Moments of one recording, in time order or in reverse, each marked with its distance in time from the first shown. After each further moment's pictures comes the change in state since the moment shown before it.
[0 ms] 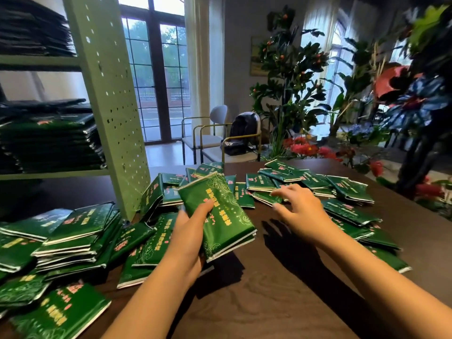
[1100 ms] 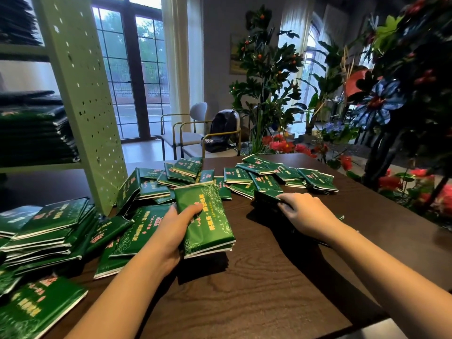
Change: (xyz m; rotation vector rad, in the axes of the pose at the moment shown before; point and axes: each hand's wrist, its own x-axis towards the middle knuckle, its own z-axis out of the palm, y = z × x) left_hand -0.005 -0.004 0.001 0.152 -0.149 -0.146; right_hand -0.034 0.028 -0.030 -0.224 -0.184 0.126
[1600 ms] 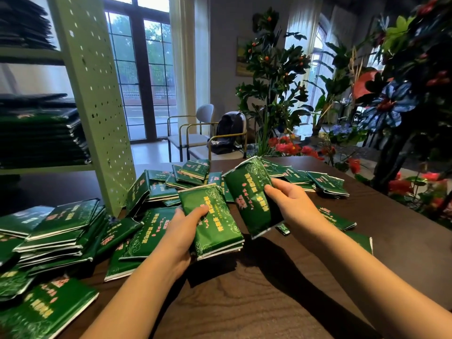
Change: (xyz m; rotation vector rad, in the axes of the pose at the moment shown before) left_hand 0.001 0.001 0.000 -0.007 0.084 -0.005; right_hand -0.009 -0.061 -0.007 1.226 0.095 -0.063
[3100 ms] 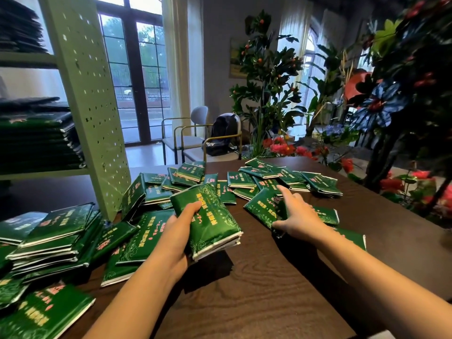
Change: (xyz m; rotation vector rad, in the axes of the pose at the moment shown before) left_hand -0.010 0.006 0.002 -0.093 0.024 -0.072; right_hand 0.021 0.040 -0.034 -1.008 -0.029 0.213
